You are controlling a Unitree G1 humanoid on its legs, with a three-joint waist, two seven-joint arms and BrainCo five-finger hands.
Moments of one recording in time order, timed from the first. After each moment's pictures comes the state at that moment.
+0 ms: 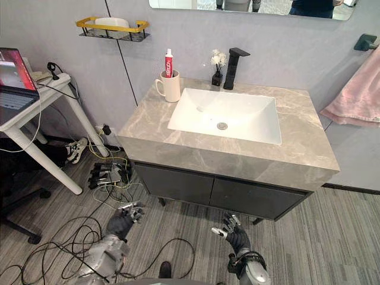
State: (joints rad) left arm 0.37 0.09 -0.12 0.10 -0.54 -0.05 -0.11; right arm 0.35 -0.02 0.01 0.31 0.28 -0.03 0.18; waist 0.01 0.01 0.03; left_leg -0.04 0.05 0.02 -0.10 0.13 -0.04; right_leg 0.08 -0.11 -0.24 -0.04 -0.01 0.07
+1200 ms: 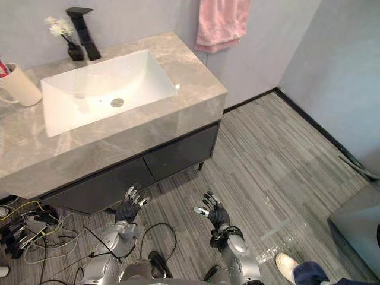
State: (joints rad) left arm 0.19 0.00 -0.07 0.28 -0.38 -0.05 0.00; right arm 0.15 -0.10 0.21 0.38 0.41 -0.03 0.11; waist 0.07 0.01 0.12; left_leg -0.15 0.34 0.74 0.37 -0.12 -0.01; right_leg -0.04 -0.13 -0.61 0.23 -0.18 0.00
